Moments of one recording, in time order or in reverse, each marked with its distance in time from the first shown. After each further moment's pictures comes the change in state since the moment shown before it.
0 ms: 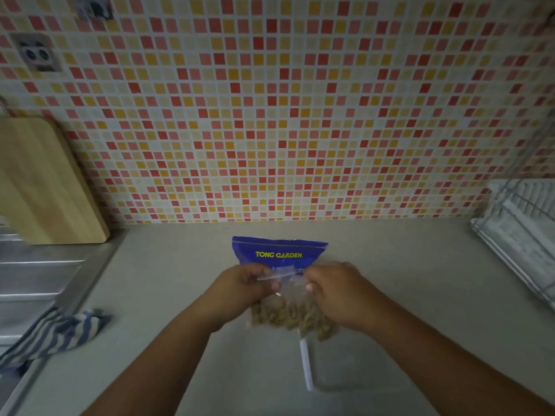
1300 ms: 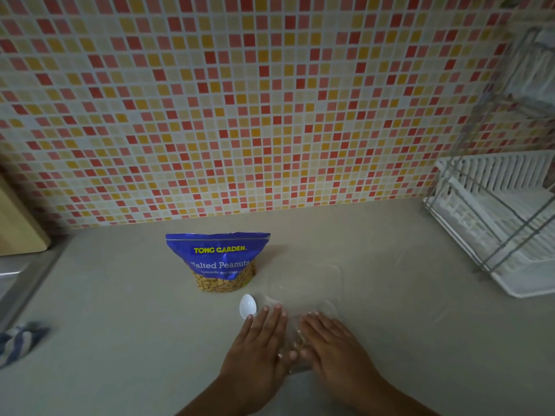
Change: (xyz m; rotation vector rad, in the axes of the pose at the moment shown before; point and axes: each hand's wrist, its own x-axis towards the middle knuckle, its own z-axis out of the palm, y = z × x) left_hand -0.002 -0.098 0.160 1.088 -0.027 0.359; right_hand -0.124 0.090 0.110 -0.088 0.001 0.101
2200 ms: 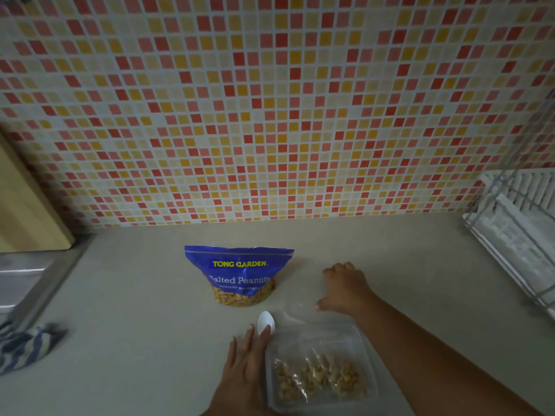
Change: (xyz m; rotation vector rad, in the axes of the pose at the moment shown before) left_hand -0.012 -0.040 0.020 -0.423 0.161 -0.144; right_hand 0.160 0.043 -0.032 -0.149 -0.324 0.284
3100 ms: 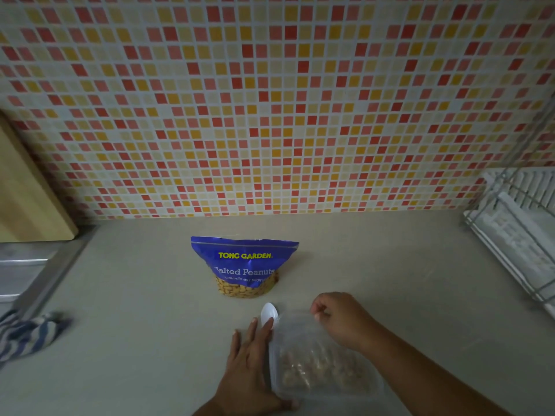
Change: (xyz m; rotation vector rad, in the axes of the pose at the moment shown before) left_hand 0.000 -0.001 -0.004 -0.022 -0.113 -0.099; right_hand -0.072 -0.023 0.006 0.542 -0.015 -0.107
